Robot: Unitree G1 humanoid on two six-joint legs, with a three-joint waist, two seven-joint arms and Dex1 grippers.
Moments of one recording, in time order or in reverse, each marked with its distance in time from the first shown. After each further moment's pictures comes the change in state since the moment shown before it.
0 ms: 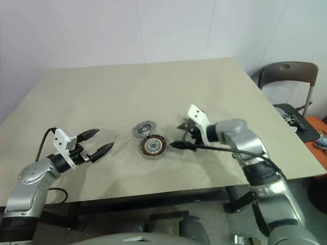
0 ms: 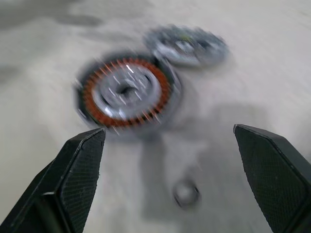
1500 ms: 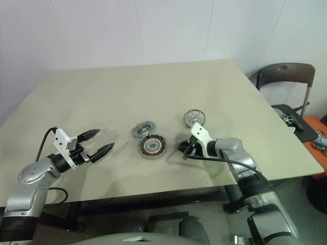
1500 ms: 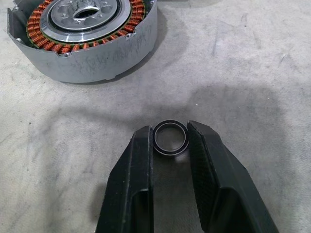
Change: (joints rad) left arm -0.006 0.001 -0.001 0.013 0.001 -0.002 -0.002; right arm 0.076 0.088 0.025 0.247 -0.089 -0.233 -0.071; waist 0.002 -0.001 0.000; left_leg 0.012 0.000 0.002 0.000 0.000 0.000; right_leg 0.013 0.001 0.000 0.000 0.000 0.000
